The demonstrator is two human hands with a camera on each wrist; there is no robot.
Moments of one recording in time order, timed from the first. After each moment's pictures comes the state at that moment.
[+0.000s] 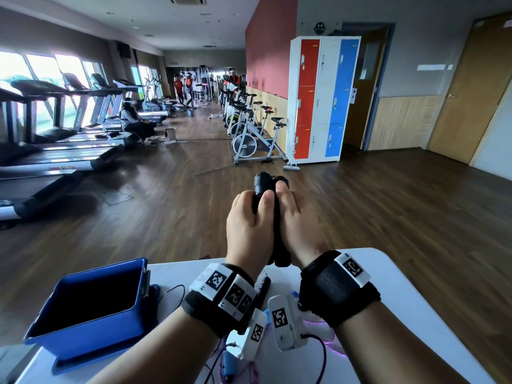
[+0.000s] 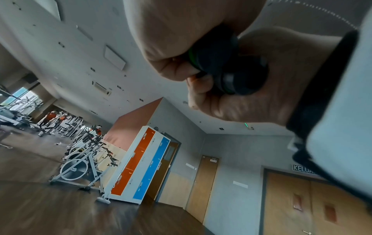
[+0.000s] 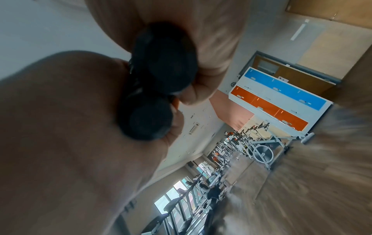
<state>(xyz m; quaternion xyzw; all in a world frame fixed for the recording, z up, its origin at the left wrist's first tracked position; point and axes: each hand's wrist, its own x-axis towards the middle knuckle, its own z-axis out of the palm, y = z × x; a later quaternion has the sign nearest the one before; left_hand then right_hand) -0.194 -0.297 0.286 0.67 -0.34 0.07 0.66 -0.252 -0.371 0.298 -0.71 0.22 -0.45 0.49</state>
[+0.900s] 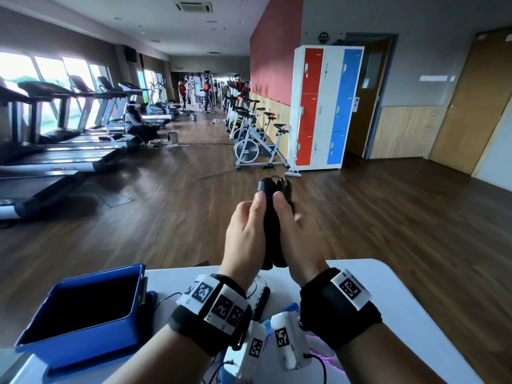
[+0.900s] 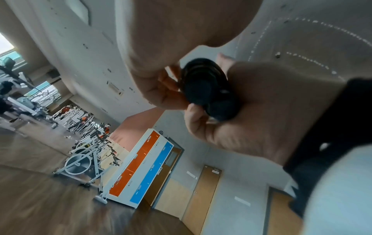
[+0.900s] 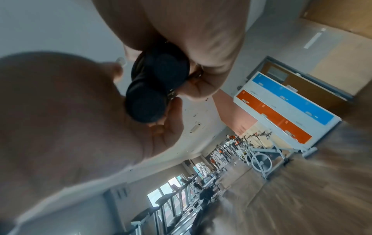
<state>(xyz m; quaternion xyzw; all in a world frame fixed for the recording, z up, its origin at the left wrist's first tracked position) -0.191 -0.294 0.298 0.61 -0.27 -0.14 0.73 -0.256 -0.363 0.297 -0.68 0.22 -0.43 0.55</state>
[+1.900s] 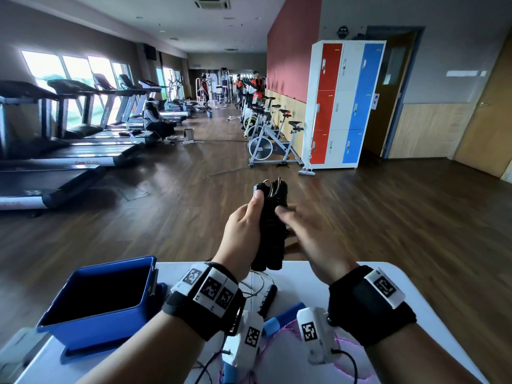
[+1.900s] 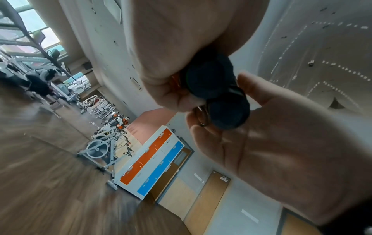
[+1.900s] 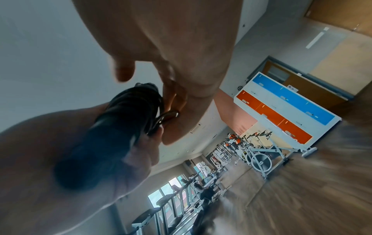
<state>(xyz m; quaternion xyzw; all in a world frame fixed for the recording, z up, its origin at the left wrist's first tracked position) -0.171 -0.294 0.289 0.59 -0.25 -0.22 0.74 -0.272 -0.387 0.298 -0.70 0.13 -0.28 0.65</state>
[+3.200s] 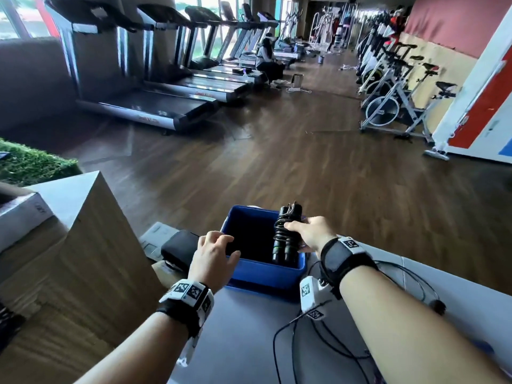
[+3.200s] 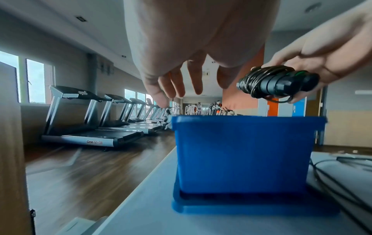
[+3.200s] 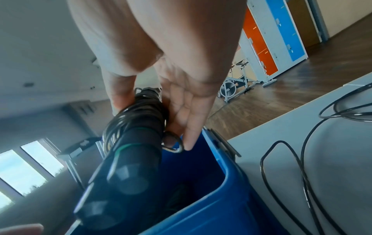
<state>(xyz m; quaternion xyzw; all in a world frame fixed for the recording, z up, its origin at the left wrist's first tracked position) 0.082 0.083 0.075 0.95 -0.14 0.06 0.27 0.073 -0.167 0.129 -0.74 0.28 0.01 0.61</state>
